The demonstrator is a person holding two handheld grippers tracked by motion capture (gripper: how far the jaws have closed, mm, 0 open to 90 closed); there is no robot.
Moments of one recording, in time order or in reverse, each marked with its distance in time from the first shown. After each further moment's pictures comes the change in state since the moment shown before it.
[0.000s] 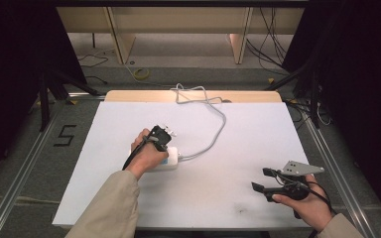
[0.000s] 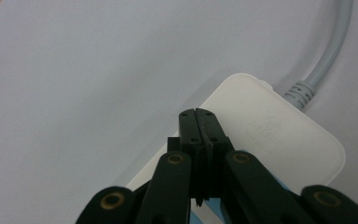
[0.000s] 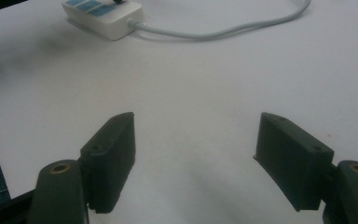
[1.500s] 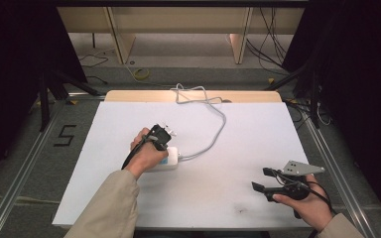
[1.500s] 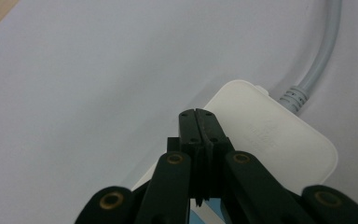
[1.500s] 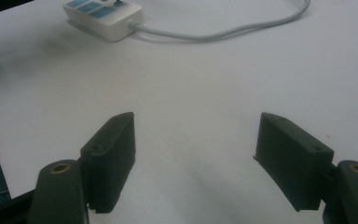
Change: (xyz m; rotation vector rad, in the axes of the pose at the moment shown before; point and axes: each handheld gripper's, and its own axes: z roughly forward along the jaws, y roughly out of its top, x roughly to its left) left arm 0.003 0.002 -0.006 -0.032 -0.003 0.017; right arm 0.000 0.000 -0.001 -0.002 0.002 0.001
